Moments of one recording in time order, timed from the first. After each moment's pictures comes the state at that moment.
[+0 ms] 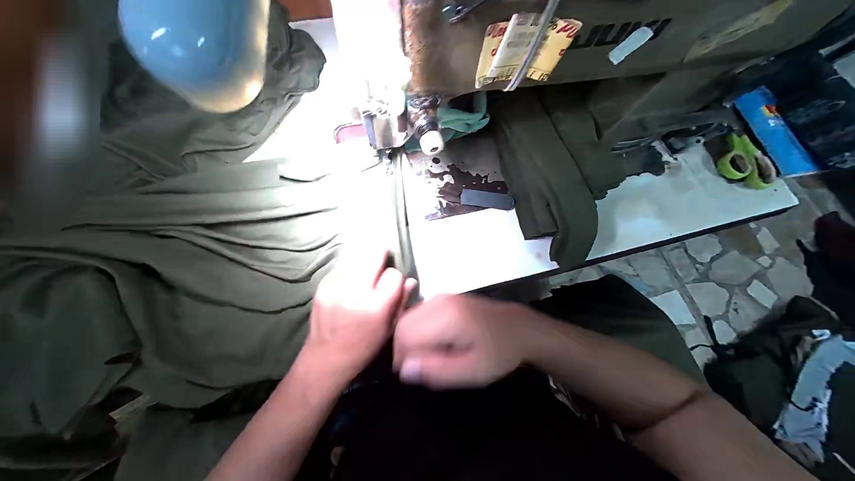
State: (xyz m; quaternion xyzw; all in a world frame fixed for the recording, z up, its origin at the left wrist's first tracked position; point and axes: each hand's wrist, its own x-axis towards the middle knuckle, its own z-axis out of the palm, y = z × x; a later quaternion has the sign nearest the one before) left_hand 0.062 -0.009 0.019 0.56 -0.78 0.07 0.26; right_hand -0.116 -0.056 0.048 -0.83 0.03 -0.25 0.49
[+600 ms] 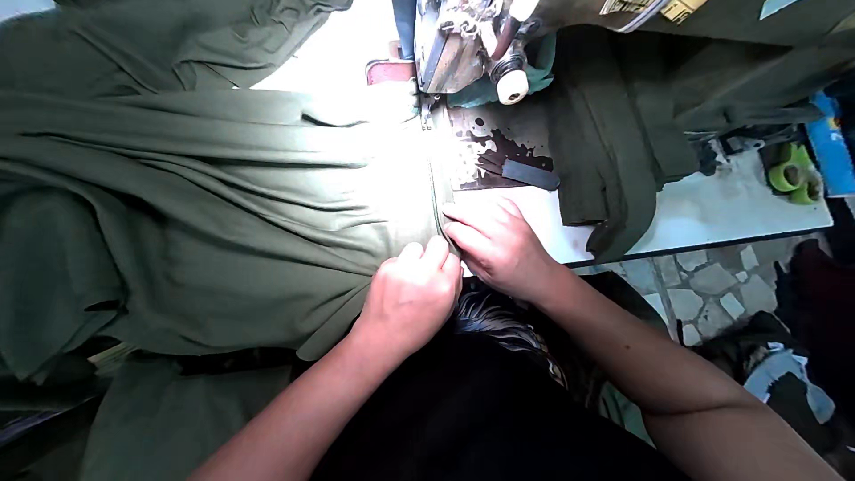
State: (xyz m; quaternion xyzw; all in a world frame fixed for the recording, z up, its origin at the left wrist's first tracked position) left_hand 0.032 -0.004 -0.007 0.55 -0.79 0.02 0.26; right_hand -0.131 -0.098 -0.014 -0.94 0.19 -0.27 0.05
